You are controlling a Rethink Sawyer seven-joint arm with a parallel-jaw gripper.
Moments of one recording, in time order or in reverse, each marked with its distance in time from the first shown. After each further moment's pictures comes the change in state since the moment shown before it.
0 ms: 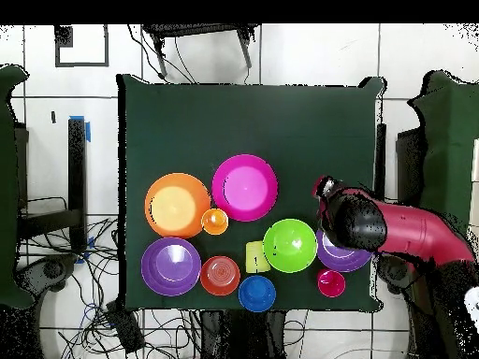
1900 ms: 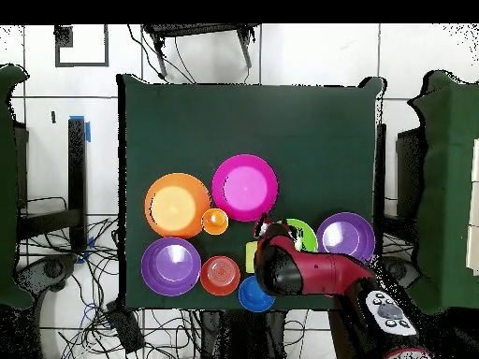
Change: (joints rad) arm 0.273 0.152 -0.267 0.249 0.030 -0.511 0.001
